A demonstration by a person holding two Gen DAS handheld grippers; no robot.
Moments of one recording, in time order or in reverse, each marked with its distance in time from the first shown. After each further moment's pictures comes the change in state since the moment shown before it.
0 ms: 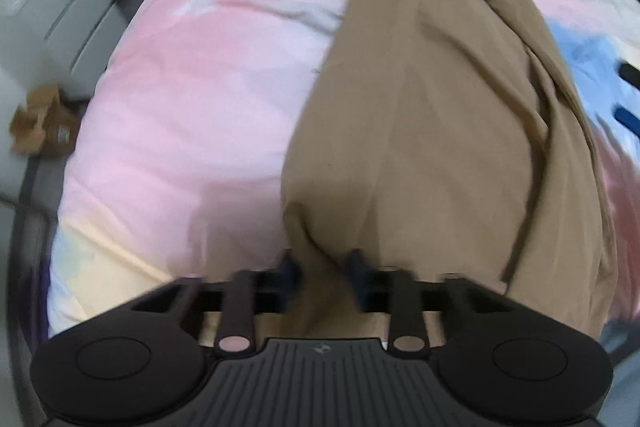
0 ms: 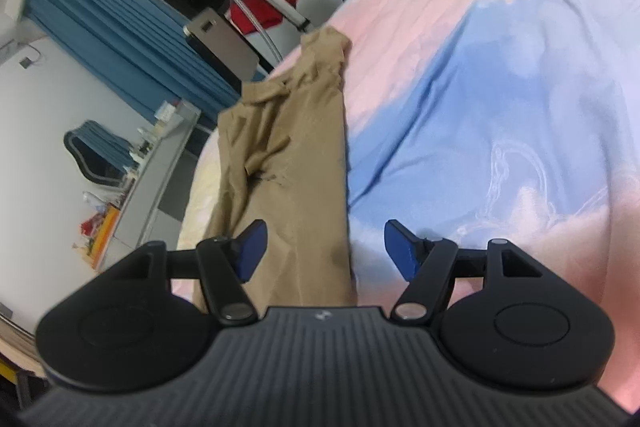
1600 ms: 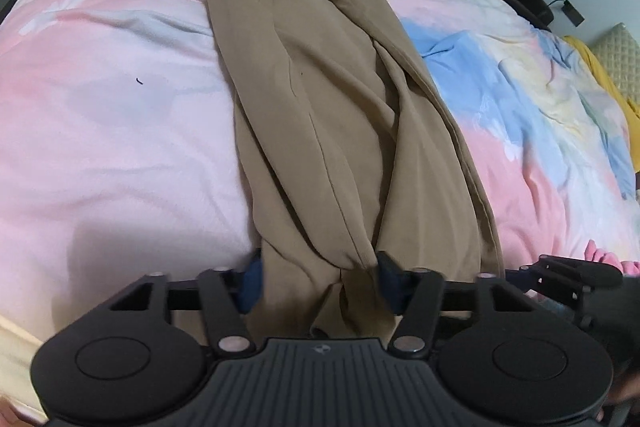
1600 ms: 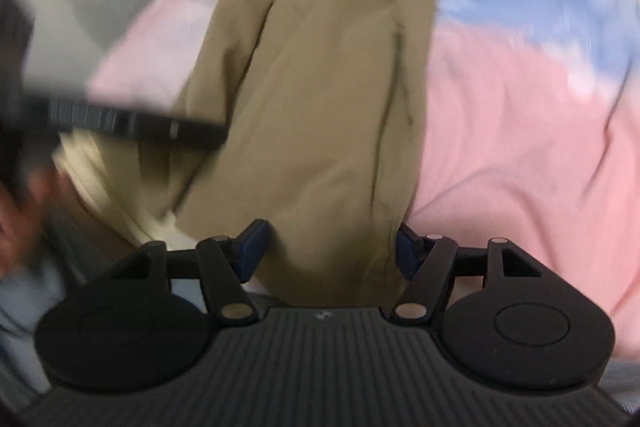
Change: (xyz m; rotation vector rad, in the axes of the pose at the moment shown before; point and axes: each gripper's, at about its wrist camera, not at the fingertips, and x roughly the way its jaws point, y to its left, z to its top) left arm -0.002 0.002 -0.043 0.056 -0.101 -0.448; right arm -0.026 0.082 -0.152 -0.653 0.483 -0.260
